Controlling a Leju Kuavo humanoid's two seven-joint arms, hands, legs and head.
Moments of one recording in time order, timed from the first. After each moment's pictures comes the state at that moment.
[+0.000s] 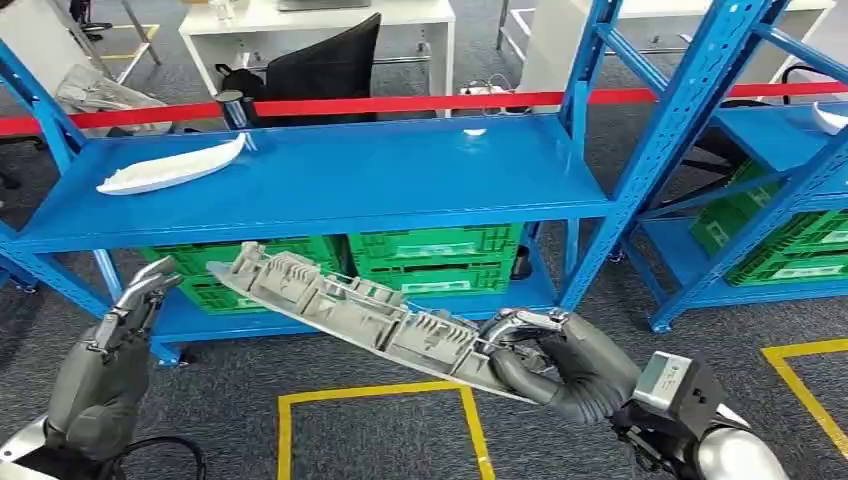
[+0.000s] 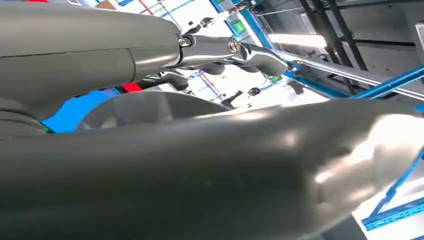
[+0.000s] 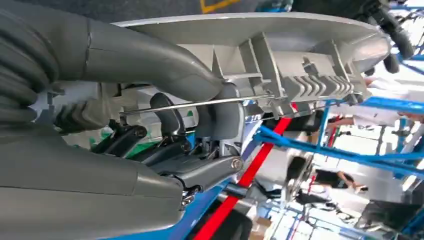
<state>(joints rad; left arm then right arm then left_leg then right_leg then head) 0.16 0.09 -0.22 -1.86 -0.24 -0.19 -0.42 0.06 -0.27 0.35 -1.89 -0.17 0.36 -0.27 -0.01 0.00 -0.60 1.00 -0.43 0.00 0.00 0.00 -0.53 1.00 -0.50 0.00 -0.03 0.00</state>
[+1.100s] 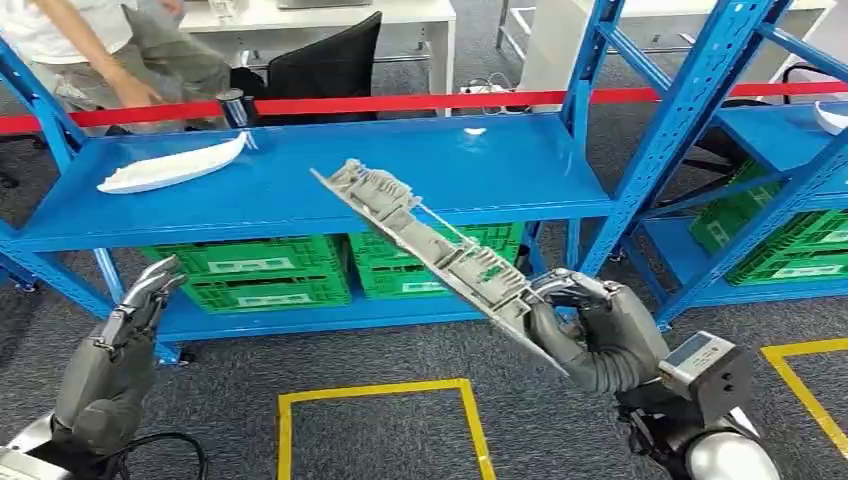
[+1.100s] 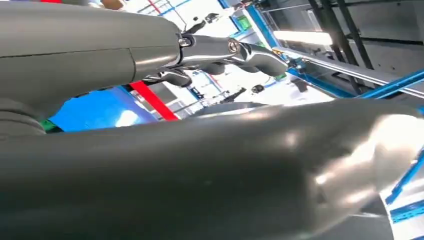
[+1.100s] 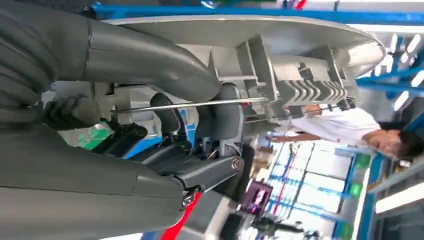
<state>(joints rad) 0.15 0.09 -0.22 -1.83 -0.22 -0.20 -0.43 0.07 -0.21 0.32 -1.92 -0.07 0.09 -0.27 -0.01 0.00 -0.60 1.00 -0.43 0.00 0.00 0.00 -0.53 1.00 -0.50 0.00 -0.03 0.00</state>
